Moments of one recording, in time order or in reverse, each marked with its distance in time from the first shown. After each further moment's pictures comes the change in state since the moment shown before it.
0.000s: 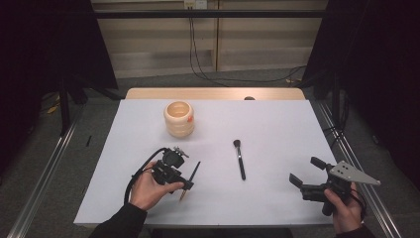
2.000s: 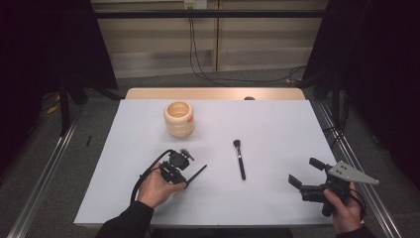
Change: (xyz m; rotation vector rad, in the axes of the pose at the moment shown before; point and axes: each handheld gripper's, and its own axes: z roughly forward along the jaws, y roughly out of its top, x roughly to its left) left arm -0.003 0.007 0.018 0.132 0.048 -0.007; right arm 0.001 -0.001 0.001 0.019 0.015 0.004
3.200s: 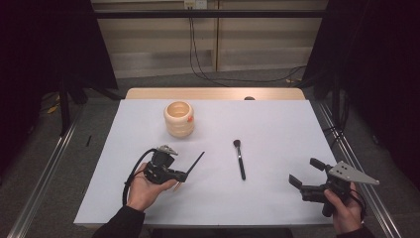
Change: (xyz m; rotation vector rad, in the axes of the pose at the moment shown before) left arm 0.018 -0.032 -0.028 -0.359 -0.140 -0.035; right arm 0.000 0.000 -0.001 0.002 -0.006 0.001
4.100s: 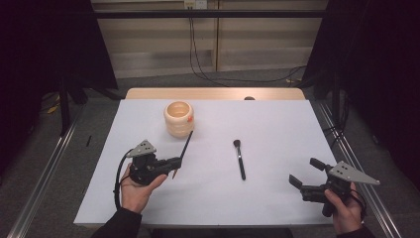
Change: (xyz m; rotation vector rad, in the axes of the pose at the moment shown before) left arm -0.001 -0.016 -0.035 -0.430 0.007 0.006; right arm 0.000 0.000 0.000 -0.005 0.004 0.001
